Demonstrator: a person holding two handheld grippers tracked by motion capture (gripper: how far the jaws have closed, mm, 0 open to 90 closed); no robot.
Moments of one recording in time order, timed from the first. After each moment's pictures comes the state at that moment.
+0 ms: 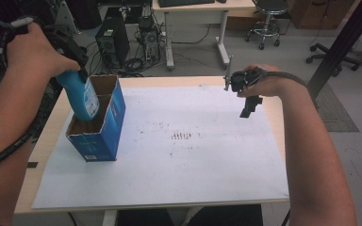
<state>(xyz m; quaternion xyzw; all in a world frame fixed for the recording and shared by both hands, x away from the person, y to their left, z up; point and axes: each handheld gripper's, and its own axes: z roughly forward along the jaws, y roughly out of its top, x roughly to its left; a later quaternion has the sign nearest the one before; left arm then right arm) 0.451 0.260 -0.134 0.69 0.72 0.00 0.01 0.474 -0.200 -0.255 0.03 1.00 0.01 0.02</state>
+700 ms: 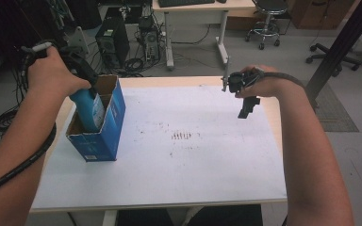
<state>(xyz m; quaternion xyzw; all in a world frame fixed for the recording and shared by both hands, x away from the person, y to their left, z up) 0.450 0.252 -0.186 0.70 0.71 -0.01 0.00 0.474 -0.195 -0.258 0.03 1.00 0.01 0.01</state>
